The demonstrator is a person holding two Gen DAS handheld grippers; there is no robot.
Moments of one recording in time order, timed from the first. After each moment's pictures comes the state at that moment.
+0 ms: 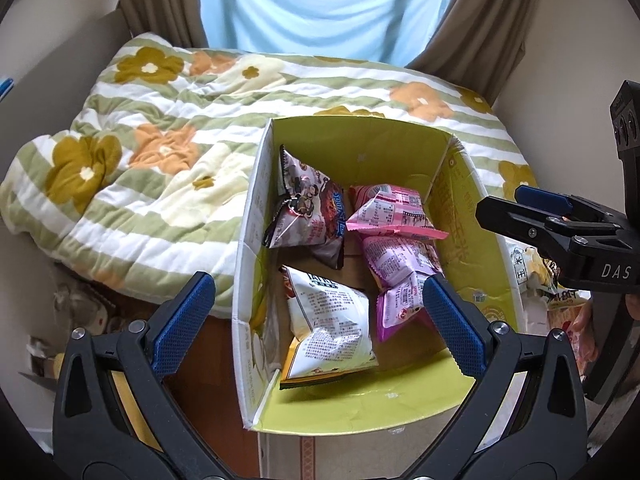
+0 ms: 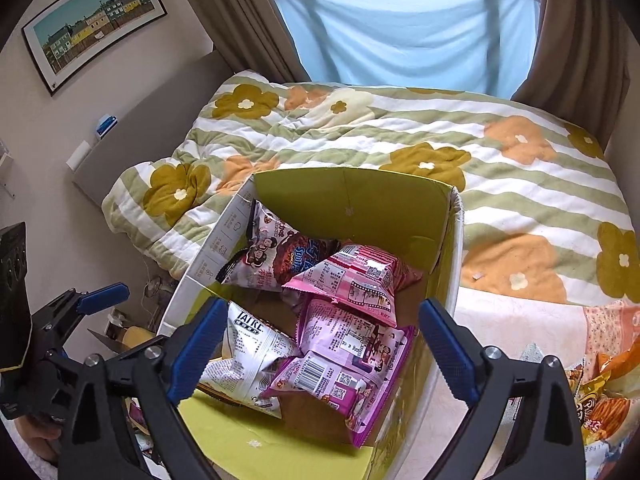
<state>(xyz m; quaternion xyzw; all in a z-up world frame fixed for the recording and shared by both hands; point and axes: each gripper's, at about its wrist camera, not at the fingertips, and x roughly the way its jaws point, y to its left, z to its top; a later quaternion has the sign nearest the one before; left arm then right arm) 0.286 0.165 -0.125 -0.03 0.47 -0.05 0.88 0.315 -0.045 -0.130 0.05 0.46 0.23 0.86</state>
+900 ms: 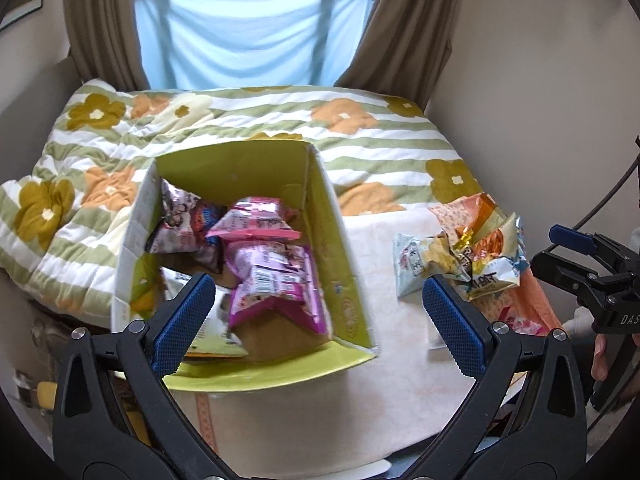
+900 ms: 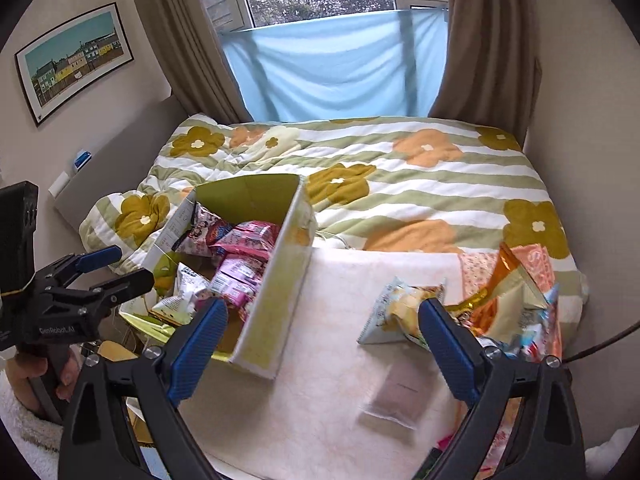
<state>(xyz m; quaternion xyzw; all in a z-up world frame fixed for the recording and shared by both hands) 0.218 0.018 -0.087 -0.01 0.43 -0.14 0.89 0.176 -0.216 -0.090 0.06 0.42 0.13 0.90</state>
